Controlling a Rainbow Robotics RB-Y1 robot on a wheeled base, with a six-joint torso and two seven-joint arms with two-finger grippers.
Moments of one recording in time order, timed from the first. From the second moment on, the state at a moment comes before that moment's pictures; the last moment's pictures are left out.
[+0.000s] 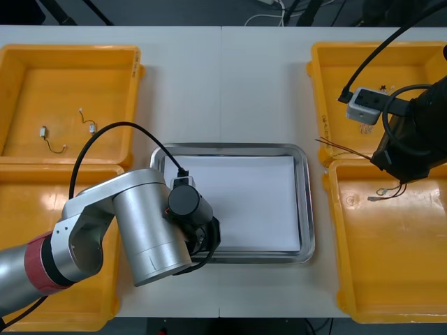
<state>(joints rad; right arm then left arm) -0.58 -0.89 0.11 -2.13 -1.10 1.92 1.81 -0.55 0.58 -0.91 -2.09 0.47 1.59 -0.27</state>
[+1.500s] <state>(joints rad) -0.61 -0.81 0.18 -2.14 -1.09 1.92 1.81 -0.66 0.58 -0.72 -2.09 0.61 1.68 -0.25</state>
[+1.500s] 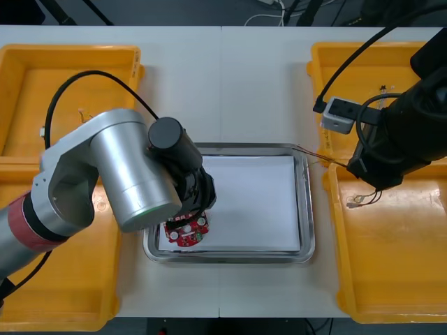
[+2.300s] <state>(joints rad) -0.73 -0.70 0.54 -2.14 -0.88 1.83 1.82 -0.73 0.63 -0.26 -1.87 0.81 1.88 -0.74</state>
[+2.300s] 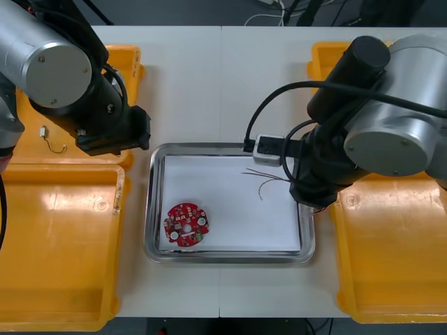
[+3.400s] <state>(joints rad) -0.74 -0.73 0.85 -2.09 -0.80 1.64 1.92 -0.85 0.70 0.02 -1.47 0.64 1.91 -1.24</state>
